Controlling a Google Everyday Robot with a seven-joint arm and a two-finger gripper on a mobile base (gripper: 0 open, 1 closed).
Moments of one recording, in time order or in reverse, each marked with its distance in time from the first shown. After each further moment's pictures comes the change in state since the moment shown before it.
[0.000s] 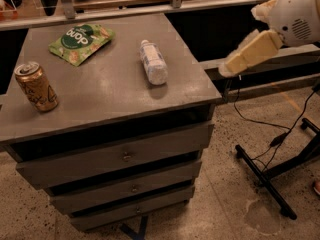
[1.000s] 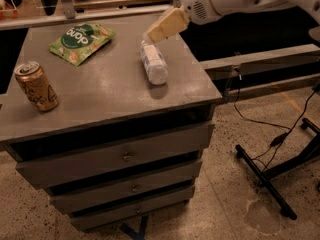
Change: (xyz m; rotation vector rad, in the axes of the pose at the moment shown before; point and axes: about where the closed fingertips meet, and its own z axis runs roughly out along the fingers) arm -0.128 -0.021 0.135 0.000 -0.238 -0.033
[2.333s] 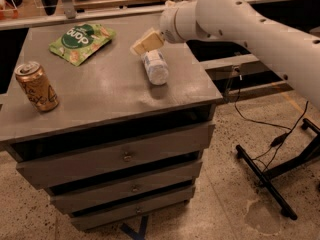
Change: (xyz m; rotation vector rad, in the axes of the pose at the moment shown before) arm 0.040 -0.037 0.104 0.163 -0.024 -0.067
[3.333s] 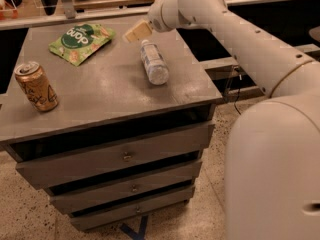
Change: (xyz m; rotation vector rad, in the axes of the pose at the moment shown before) arm 0.002 -0.045 0.098 -0.034 -0.013 0.060
